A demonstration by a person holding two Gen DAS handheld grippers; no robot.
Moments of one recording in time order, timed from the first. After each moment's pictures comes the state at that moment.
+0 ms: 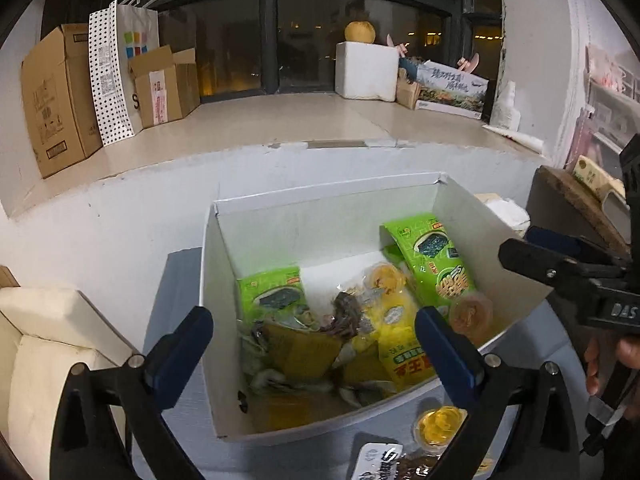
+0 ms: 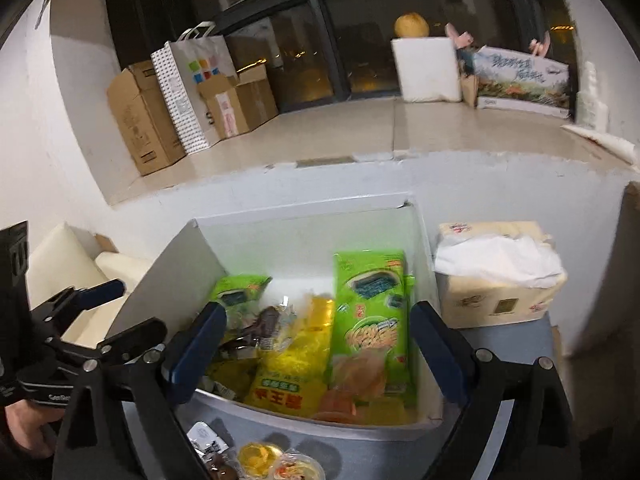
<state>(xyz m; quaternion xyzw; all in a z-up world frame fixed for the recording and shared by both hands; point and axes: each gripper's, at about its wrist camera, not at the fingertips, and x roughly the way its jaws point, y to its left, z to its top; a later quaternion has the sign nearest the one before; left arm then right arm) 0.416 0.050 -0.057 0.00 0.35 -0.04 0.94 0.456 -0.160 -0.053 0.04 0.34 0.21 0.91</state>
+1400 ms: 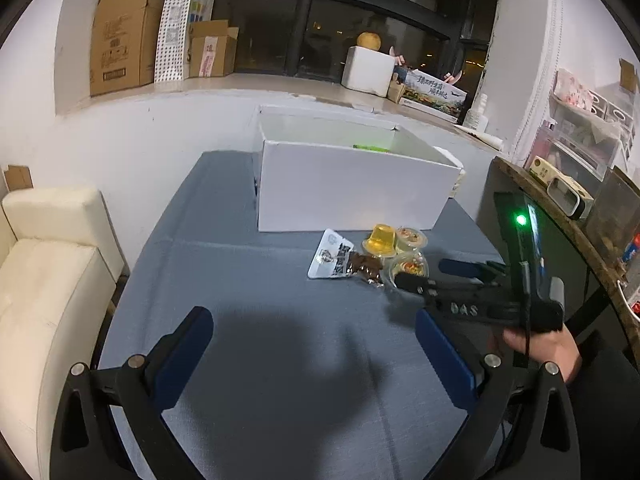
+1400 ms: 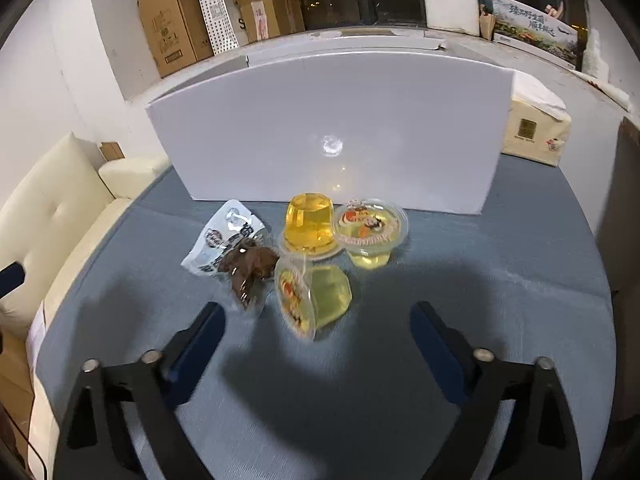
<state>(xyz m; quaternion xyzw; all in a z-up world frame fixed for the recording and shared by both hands) 0.173 0.060 -0.095 -0.09 0.35 -0.04 0.93 0.326 -0.129 -0.159 -0.04 0.43 0.23 0.87</state>
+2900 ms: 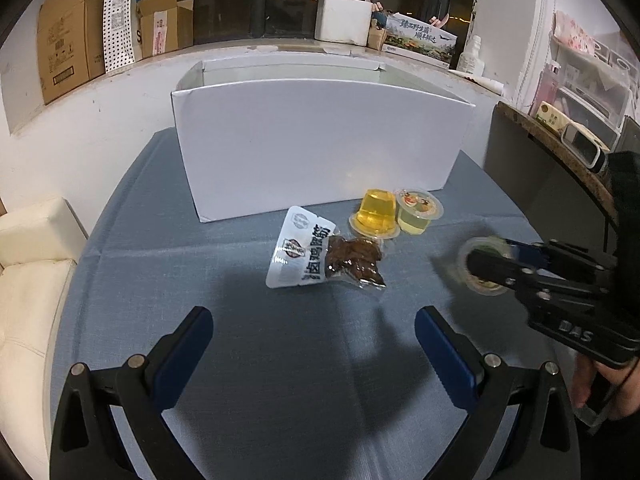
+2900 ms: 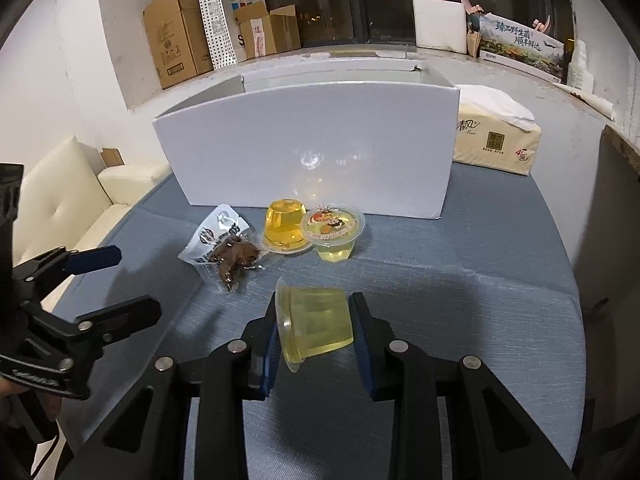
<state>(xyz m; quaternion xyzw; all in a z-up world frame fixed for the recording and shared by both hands) 0.260 0.017 -0.144 -0.03 0.41 -0.07 0.91 0.295 -0.166 -0.137 -0.04 0.39 0.22 0.89</state>
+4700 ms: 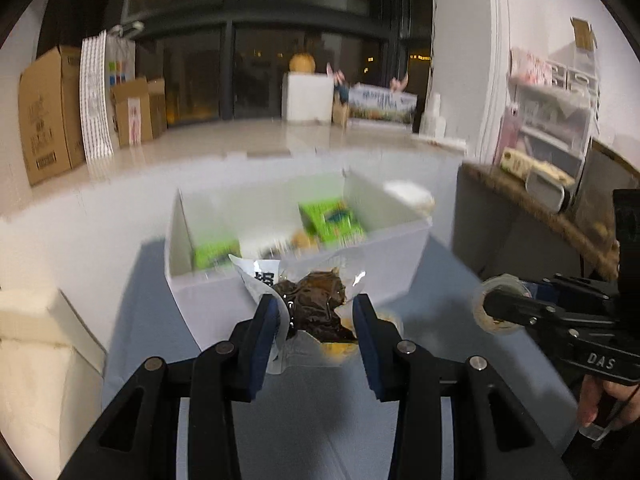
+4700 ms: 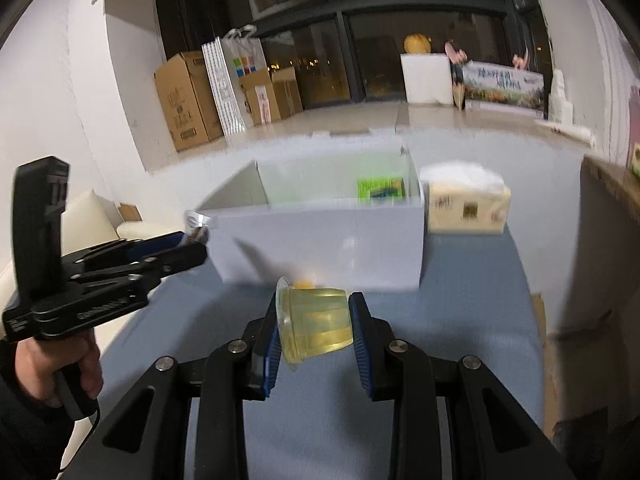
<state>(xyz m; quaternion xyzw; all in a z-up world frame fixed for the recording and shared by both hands) 0.283 0.021 -0.036 0.00 0.29 -0.12 0.95 0.284 -0.188 -0.047 0.02 0.31 0.24 0.92</state>
